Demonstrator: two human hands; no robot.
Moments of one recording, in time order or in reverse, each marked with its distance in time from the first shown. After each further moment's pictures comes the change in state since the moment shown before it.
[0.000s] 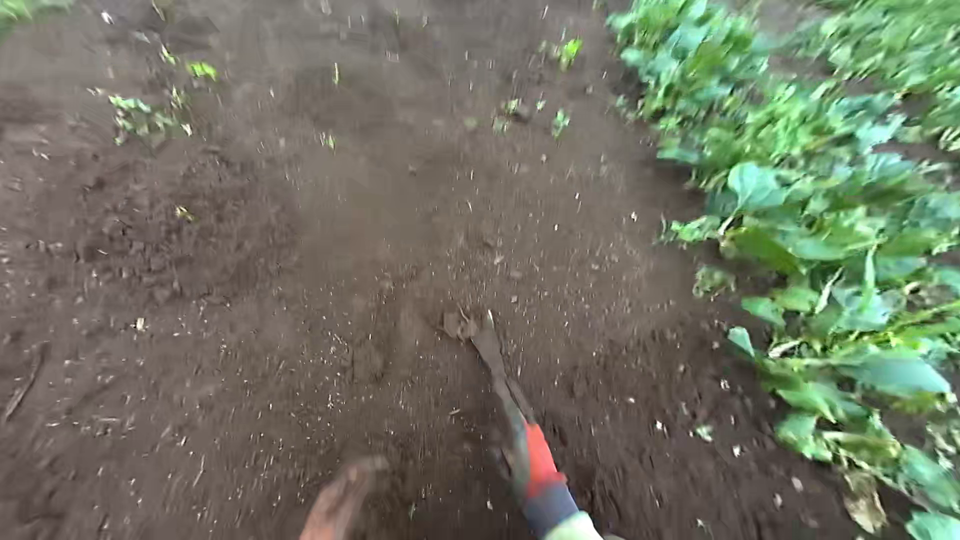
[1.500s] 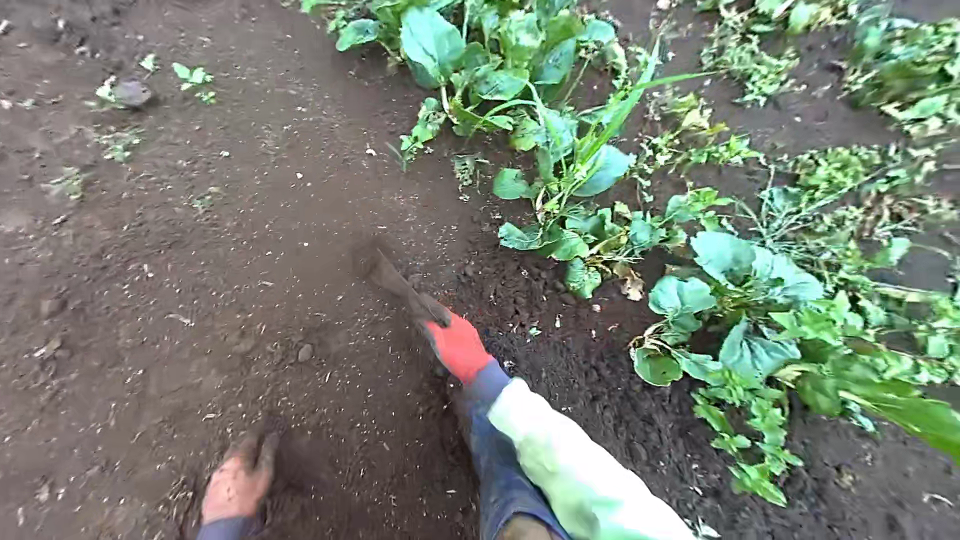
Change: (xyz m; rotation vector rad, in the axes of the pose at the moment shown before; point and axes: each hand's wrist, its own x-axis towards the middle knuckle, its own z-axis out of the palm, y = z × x) left_hand 0.404 0.152 0.154 1.552 -0.094 0.261; right_hand 0.189 -0.160 -0.269 0.055 0.272 0.233
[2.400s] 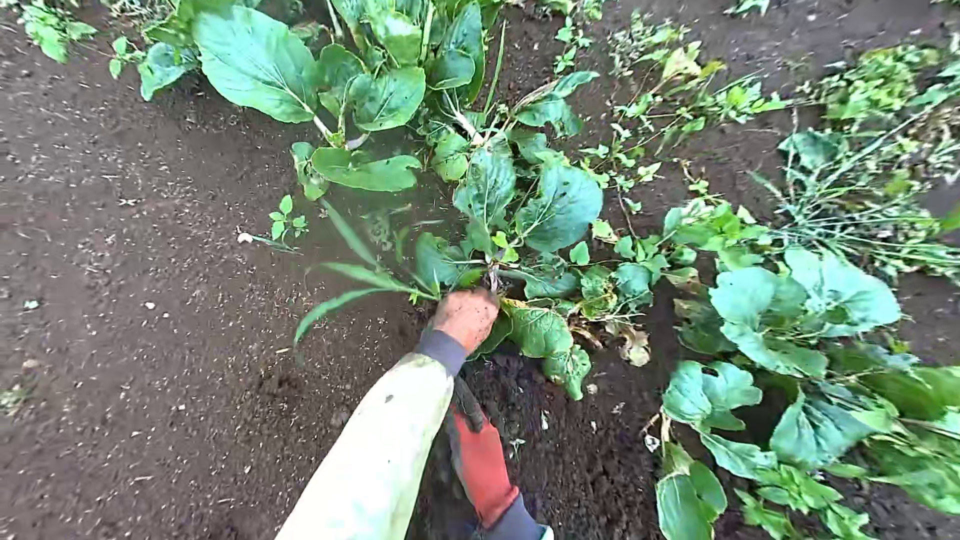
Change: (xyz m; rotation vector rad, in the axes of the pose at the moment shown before) left_hand 0.188 0.661 0.089 0.506 -0.491 1.060; right_hand 0.107 0.065 -0.094 0.611 0.331 0.319
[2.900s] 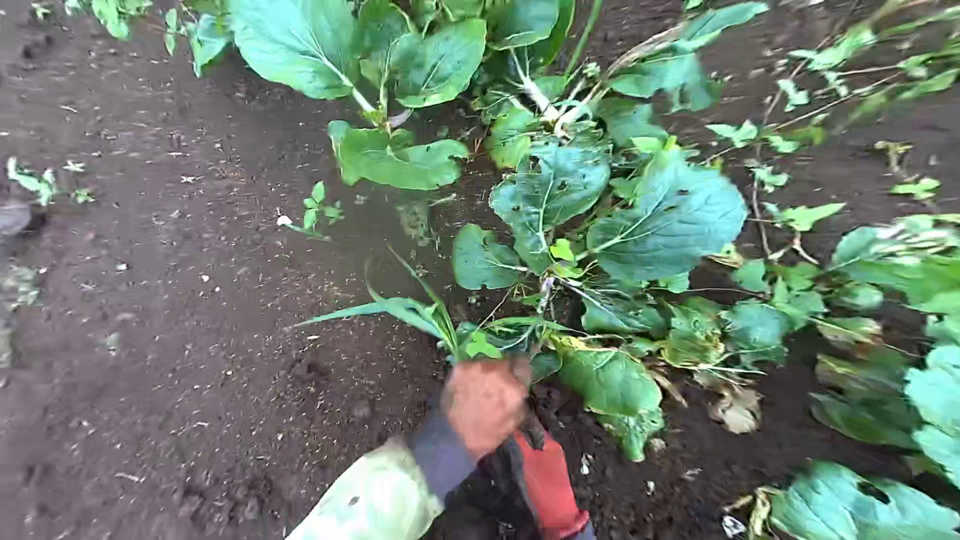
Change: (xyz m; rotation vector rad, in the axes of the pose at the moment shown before) left_hand -0.065 0.011 0.041 -0.038 0.402 -0.105; right_hand 0.045 0.002 -0.055 -0.118 -0.066 -0.088
